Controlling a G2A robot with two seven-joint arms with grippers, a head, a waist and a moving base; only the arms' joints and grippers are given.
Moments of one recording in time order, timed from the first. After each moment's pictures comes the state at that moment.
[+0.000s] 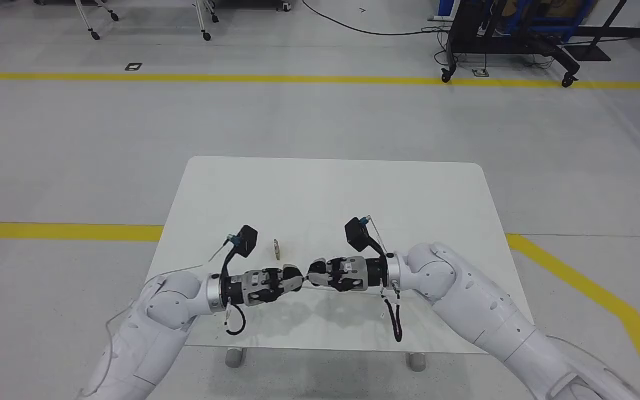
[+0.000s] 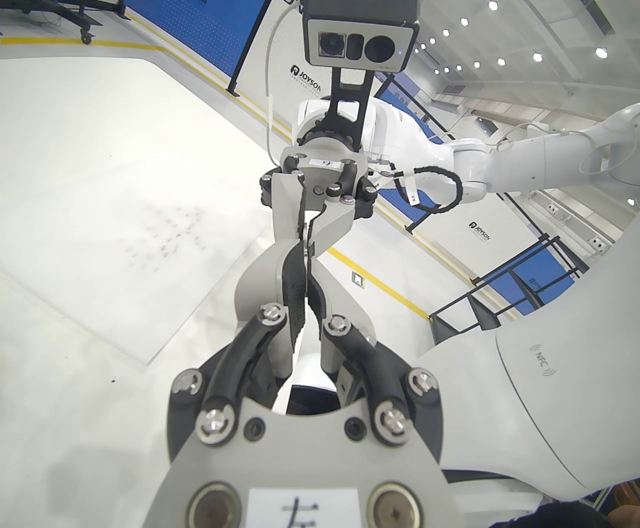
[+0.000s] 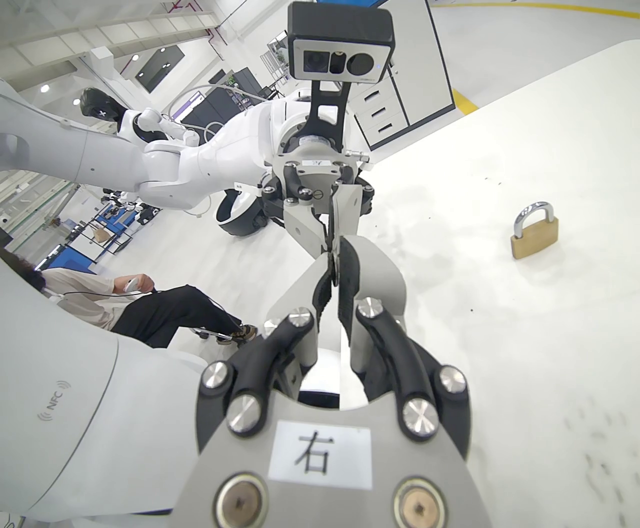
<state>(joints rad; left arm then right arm) 1.32 -1.04 -1.15 -1.46 0.05 -0.98 -0.81 -1.04 -1.08 0.74 -1.35 -0.20 -0.91 0.53</state>
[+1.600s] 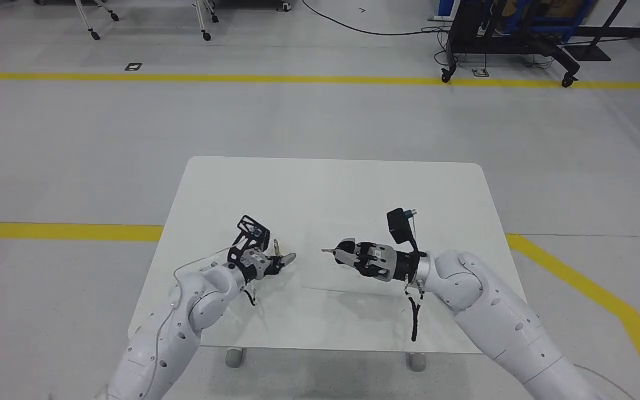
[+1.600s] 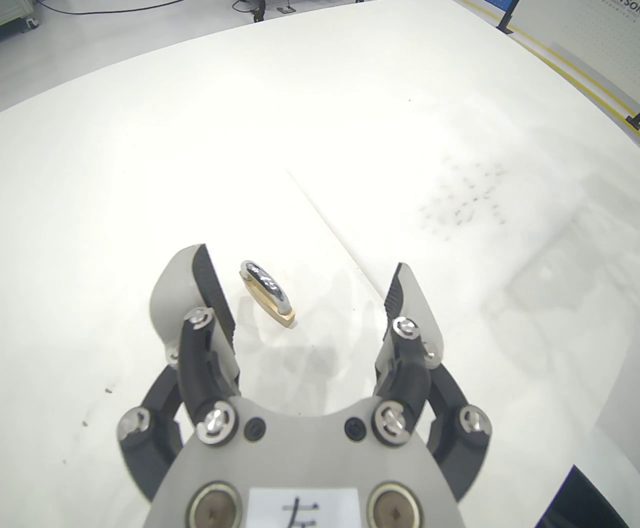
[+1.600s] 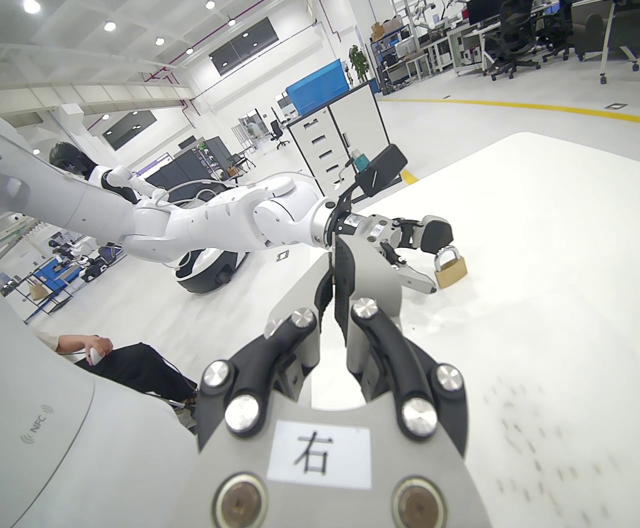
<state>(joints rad) 1.29 -1.10 -1.07 -1.41 1.02 -0.36 -0.28 -1.22 -1.03 0.97 -1.46 -0.36 -0.92 0.29</state>
